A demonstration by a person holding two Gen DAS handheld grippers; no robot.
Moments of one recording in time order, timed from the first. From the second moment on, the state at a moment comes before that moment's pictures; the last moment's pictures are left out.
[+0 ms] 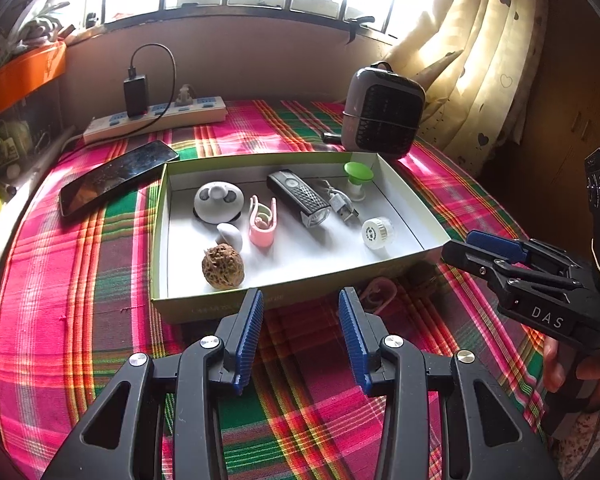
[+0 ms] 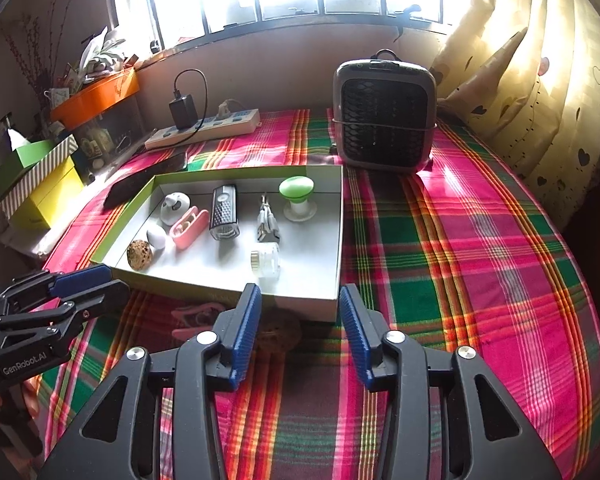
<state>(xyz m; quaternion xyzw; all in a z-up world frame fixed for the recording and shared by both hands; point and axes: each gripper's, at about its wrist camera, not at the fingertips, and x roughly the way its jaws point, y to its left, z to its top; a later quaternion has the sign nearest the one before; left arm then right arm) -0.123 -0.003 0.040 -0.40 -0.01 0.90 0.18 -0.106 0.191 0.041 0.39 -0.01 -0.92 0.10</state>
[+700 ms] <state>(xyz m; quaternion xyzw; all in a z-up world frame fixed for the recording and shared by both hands) -0.128 0.009 0.011 -0.44 -0.02 0.87 0.23 -0.113 0.175 0.008 0.43 0.01 -0.90 0.09</state>
